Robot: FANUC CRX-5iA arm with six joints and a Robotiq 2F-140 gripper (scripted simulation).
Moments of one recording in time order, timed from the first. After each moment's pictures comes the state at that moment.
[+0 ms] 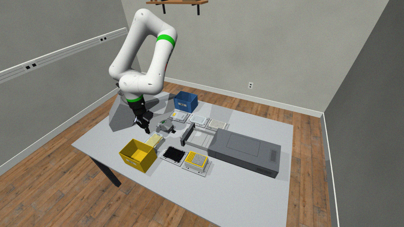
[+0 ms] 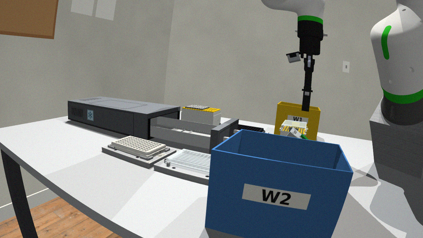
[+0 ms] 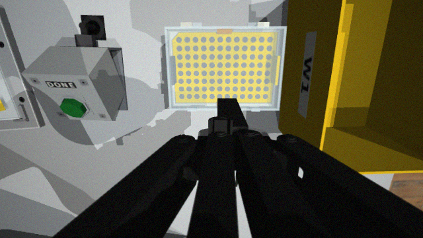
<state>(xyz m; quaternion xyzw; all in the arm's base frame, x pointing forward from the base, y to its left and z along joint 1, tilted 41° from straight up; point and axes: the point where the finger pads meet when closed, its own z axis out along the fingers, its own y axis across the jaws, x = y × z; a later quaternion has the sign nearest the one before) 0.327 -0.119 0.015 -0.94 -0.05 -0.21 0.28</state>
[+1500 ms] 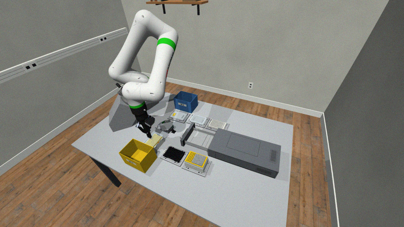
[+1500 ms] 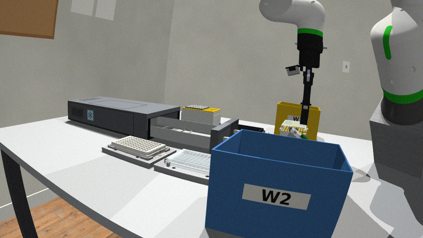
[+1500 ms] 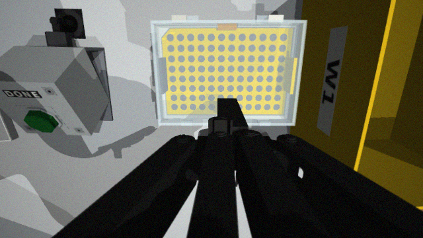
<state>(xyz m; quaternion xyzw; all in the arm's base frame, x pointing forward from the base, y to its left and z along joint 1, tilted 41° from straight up) 0.344 -0.094 -0.019 -0.94 -0.05 -0.21 0.28</state>
